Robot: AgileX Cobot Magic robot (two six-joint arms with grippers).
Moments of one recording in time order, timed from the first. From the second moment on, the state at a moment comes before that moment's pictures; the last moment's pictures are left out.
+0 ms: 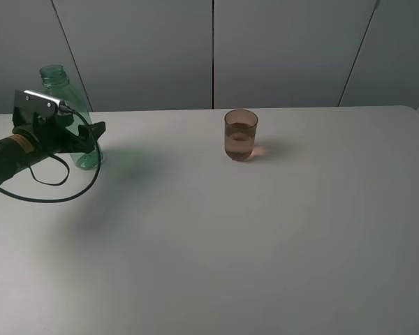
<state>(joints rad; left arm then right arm) 0.03 2.15 -0.75 0.47 -1.12 -0.10 -0.04 0.00 -0.50 0.02 1.10 0.01</state>
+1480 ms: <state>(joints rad) 0.04 1.98 -0.53 0.45 -0.86 -0.08 -0.04 0.00 -0.50 0.02 1.10 0.01</state>
